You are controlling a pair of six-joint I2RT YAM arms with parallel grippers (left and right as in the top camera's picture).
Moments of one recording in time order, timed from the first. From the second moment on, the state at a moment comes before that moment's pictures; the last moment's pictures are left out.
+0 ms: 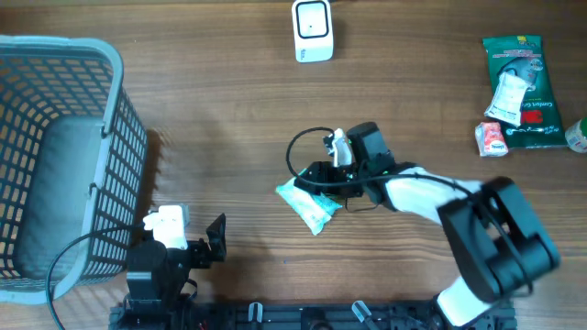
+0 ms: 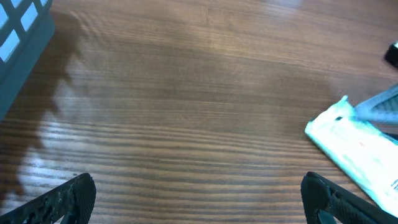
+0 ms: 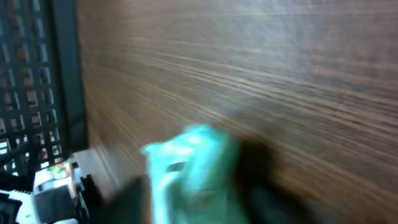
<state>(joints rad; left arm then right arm) -0.03 0.01 0.20 -0.78 0.14 -0.18 0.46 1.81 0.71 0.09 -0.70 0.61</state>
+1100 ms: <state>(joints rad) -0.03 0.01 0.20 -0.78 0.14 -0.18 0.28 1.80 0.66 0.31 -0.71 1.70</state>
